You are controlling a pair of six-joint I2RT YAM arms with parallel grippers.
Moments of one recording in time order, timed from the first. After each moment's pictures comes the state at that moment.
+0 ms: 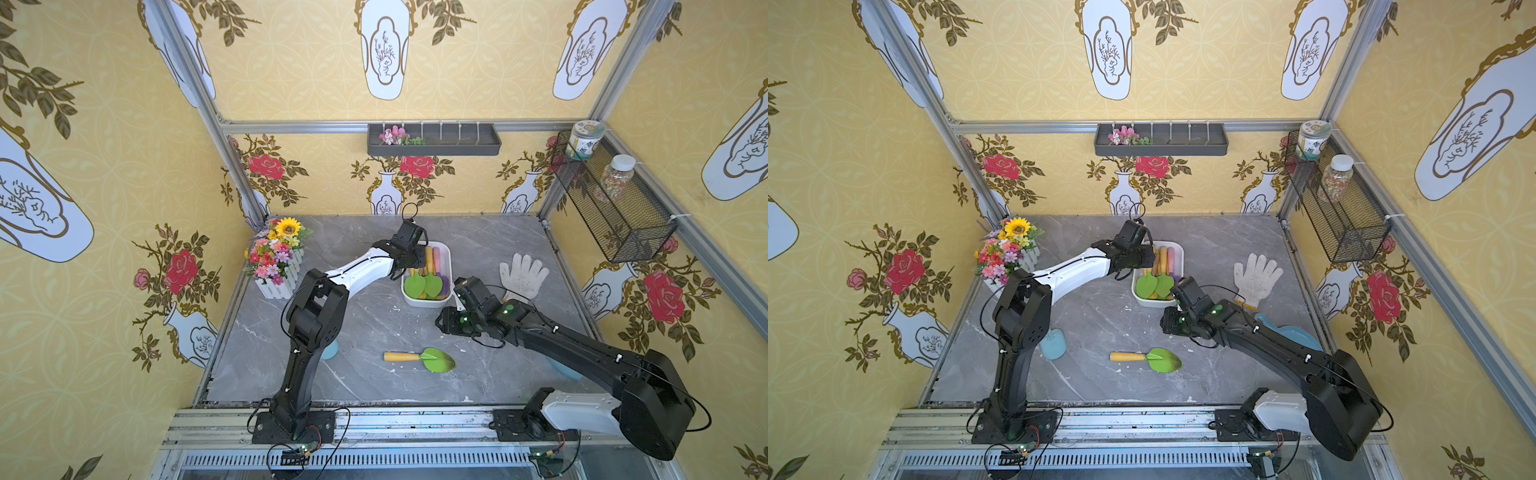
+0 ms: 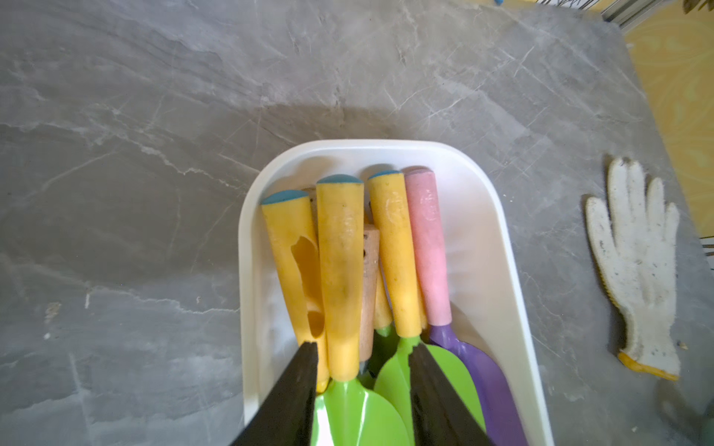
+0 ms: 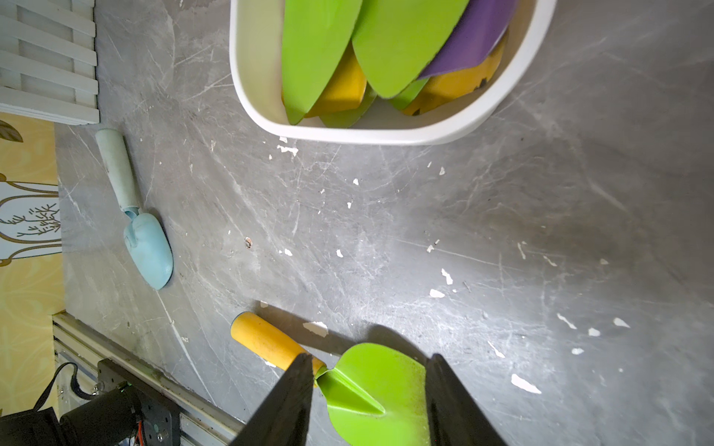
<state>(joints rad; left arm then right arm) -0.66 2.11 1.70 -0.43 -0.05 -0.51 0.67 1.26 0.80 -0.53 -0.13 0.71</state>
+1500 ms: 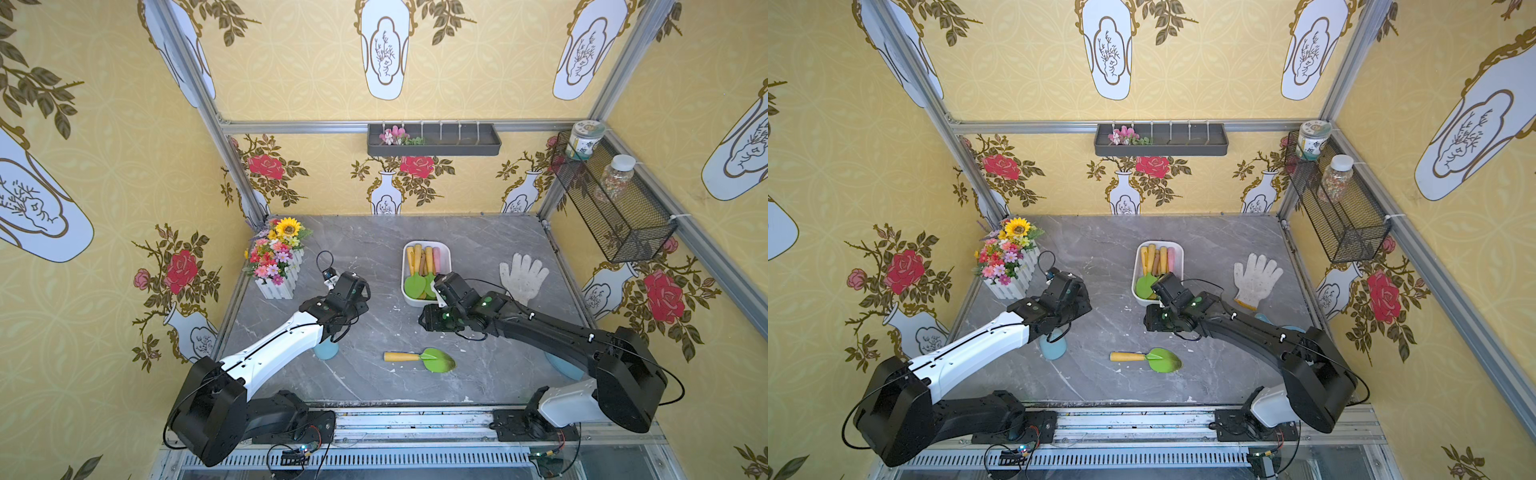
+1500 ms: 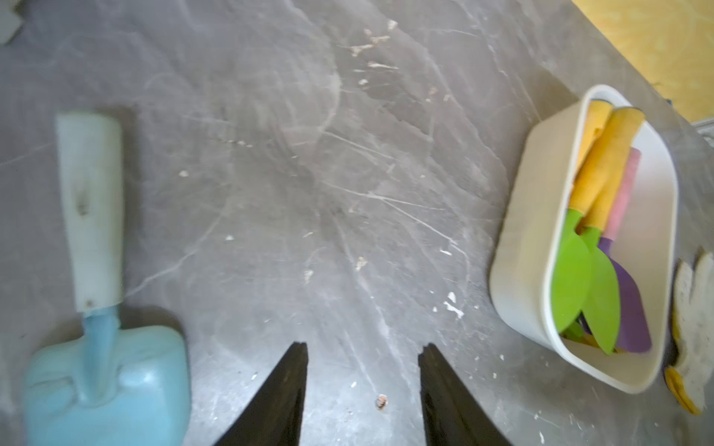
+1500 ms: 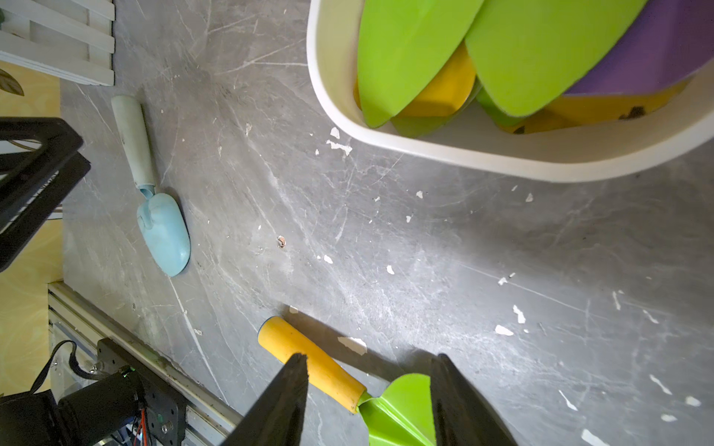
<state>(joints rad) -0.56 1.24 0.77 -0.50 -0.27 -0.98 0.75 1.42 0.92 -0.50 -0.14 0.68</state>
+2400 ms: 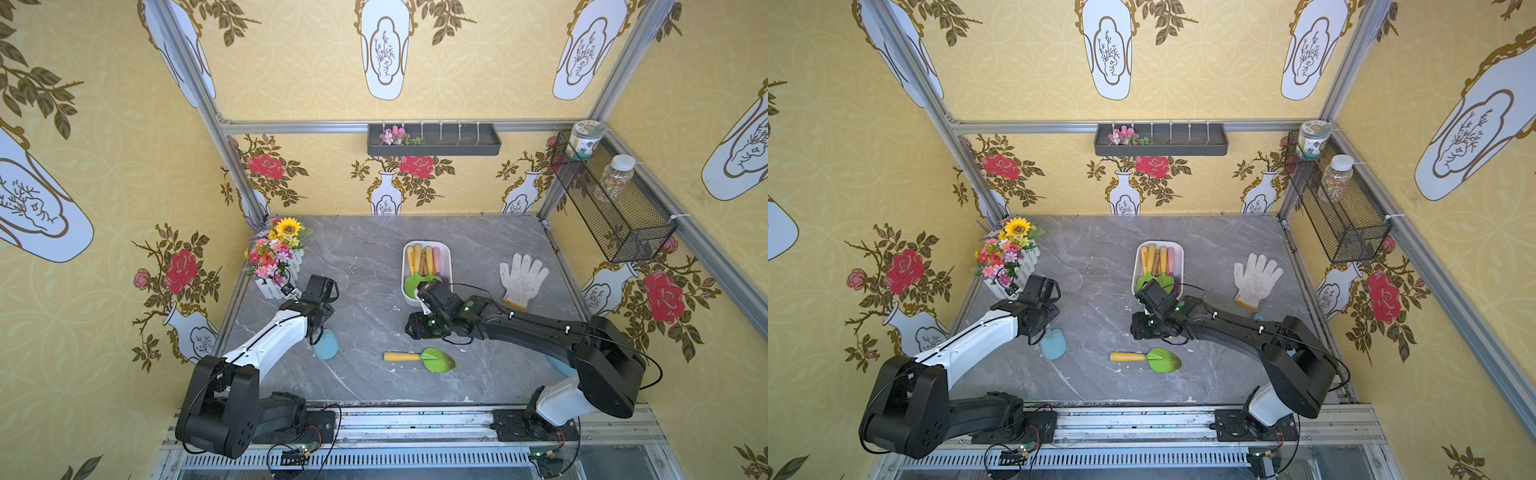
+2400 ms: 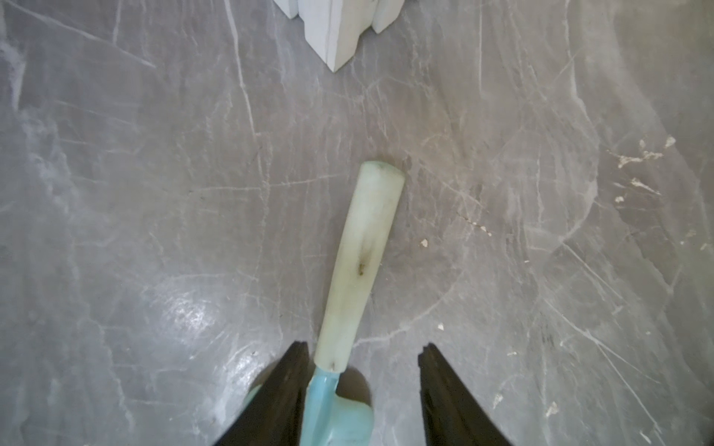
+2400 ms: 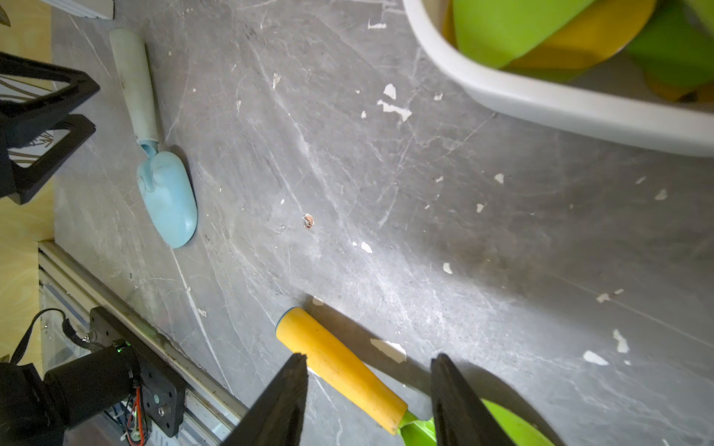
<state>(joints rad) -0.27 1.31 0.68 -0.54 -0.33 -1.01 0.85 1.53 0.95 -0.44 -0.15 0.69</state>
